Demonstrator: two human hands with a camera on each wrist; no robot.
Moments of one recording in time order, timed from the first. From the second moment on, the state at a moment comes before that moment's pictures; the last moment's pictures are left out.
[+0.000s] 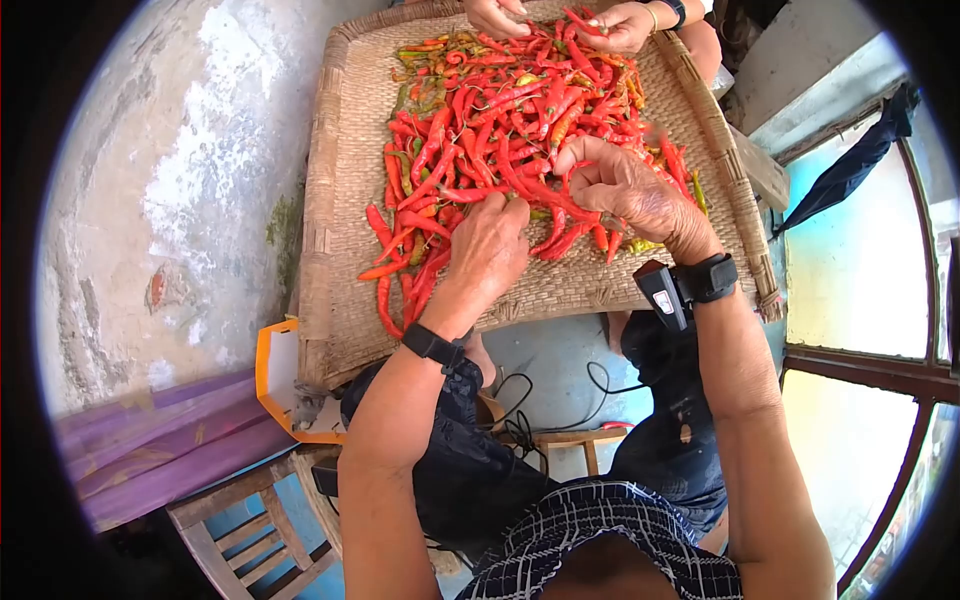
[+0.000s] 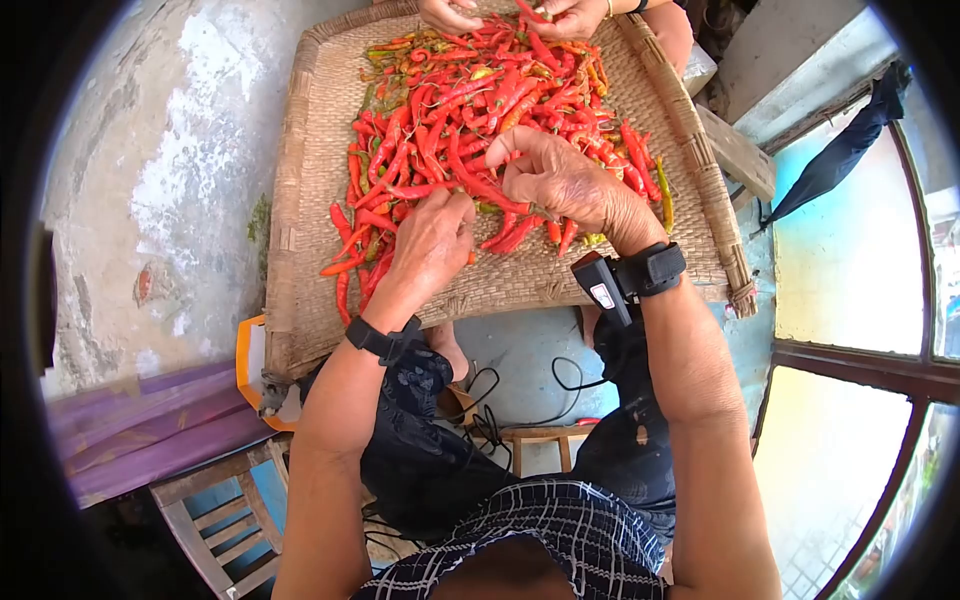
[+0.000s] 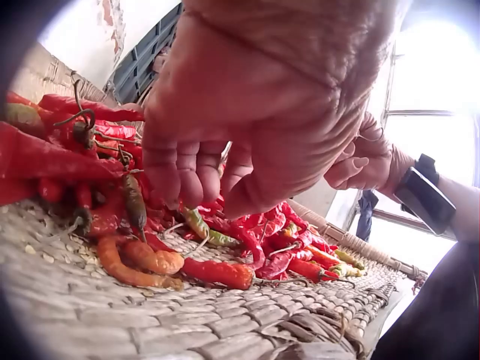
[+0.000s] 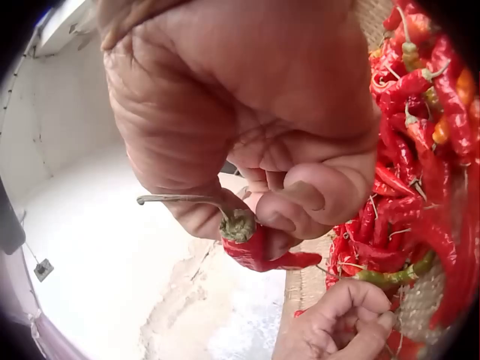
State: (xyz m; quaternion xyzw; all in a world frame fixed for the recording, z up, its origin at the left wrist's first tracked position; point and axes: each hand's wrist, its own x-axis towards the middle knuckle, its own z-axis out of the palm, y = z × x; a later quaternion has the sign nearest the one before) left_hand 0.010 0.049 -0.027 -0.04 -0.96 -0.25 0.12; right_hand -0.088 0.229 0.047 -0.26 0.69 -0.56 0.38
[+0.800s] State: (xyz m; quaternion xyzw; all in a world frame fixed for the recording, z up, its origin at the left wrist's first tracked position) left_hand -0.001 0.041 -0.023 -0.03 -0.91 -0.41 0.09; right_hand -0.085 0.216 -0.019 -0.51 0.81 -0.29 0.04
